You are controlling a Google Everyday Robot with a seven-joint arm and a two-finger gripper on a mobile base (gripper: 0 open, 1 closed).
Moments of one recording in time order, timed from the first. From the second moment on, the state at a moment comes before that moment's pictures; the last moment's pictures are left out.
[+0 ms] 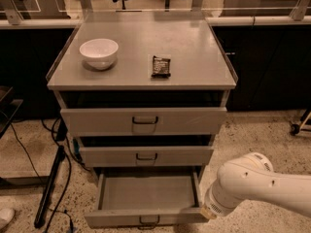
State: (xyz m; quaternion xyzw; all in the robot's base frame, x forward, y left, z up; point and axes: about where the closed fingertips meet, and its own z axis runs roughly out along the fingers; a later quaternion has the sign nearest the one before) arm 0.377 -0.178 0.517 -0.44 0.89 0.07 0.05
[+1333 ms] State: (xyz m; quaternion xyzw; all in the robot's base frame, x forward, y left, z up) arm 0.384 -0.172 0.362 -0.38 0.92 0.11 0.00
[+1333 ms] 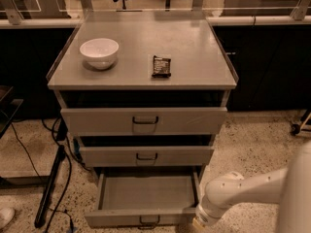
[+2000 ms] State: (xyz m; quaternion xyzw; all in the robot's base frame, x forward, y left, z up) arm 0.358 -0.170 0.274 -0.35 0.93 0.13 -0.05
